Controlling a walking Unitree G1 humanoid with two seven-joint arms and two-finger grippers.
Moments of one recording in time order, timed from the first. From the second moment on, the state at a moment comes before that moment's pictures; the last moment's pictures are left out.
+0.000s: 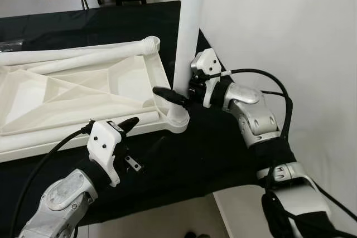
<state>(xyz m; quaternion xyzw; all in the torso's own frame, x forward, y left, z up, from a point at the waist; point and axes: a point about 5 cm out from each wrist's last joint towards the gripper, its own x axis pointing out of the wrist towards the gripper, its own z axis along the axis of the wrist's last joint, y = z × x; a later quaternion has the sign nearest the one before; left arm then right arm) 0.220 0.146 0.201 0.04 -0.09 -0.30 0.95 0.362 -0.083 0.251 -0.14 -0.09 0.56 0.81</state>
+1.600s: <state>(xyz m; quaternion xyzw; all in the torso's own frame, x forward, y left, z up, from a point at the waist) 0.217 0.142 0.201 0.04 -0.10 -0.31 0.95 0.358 -0.081 0.200 -0.09 -0.04 0.34 0.94</state>
